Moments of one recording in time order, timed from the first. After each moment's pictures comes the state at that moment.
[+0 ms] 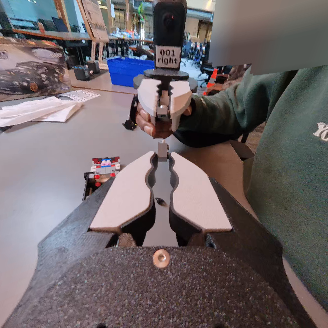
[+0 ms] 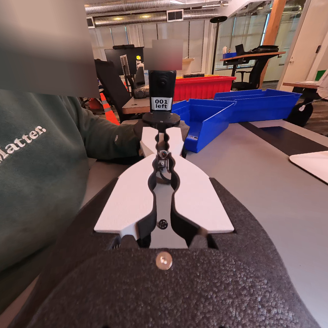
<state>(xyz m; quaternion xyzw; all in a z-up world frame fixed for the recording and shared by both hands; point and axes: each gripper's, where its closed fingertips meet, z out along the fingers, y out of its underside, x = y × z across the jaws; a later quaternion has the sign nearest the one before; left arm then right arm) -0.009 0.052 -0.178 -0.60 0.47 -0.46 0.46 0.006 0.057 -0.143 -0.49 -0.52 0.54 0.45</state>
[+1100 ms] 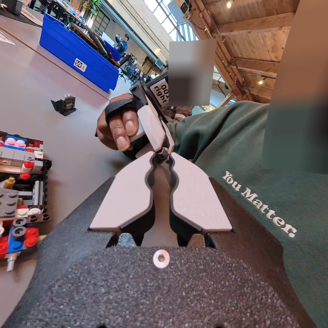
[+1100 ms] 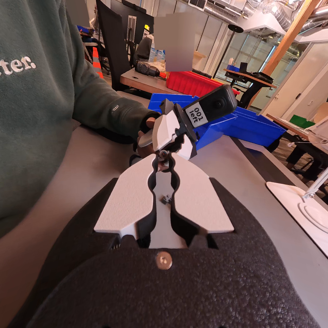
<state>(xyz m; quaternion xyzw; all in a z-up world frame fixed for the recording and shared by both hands) 0.000 0.028 -0.162 -0.59 0.33 -0.69 0.26 -0.008 0.029 -0.162 -0.40 -0.62 0.43 0.52</state>
